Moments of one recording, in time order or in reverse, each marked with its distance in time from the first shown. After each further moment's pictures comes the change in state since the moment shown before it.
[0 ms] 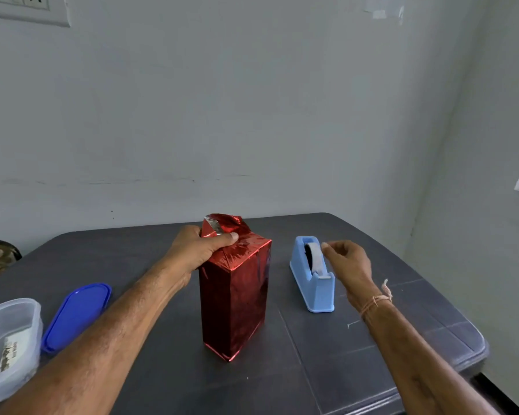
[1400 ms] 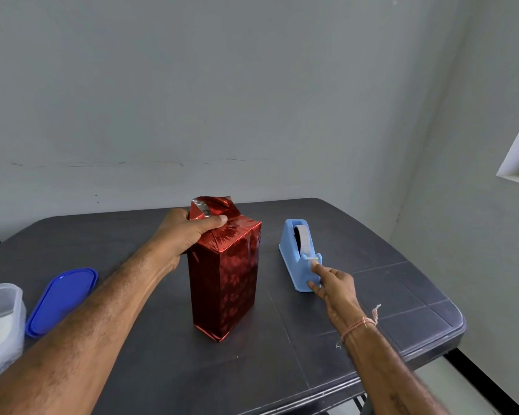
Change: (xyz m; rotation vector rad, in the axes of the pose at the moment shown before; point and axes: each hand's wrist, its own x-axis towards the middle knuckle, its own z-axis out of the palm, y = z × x) left_hand -0.007 0.004 0.001 -0.010 0.006 -0.026; right_hand -0.022 0.077 0.021 0.543 -0.026 0.322
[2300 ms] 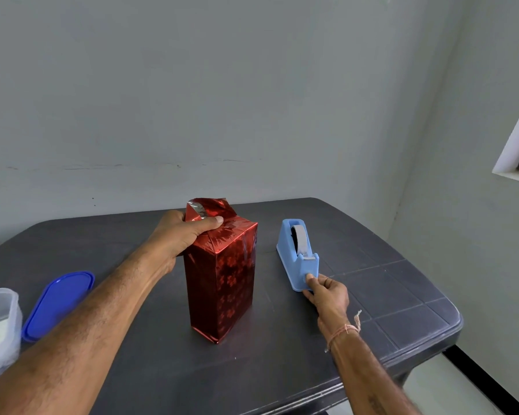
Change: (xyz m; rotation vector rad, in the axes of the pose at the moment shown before) left_hand 0.000 0.000 0.000 -0.016 -0.004 0.003; right_hand 0.001 0.032 0.003 -0.082 0.173 -0.057
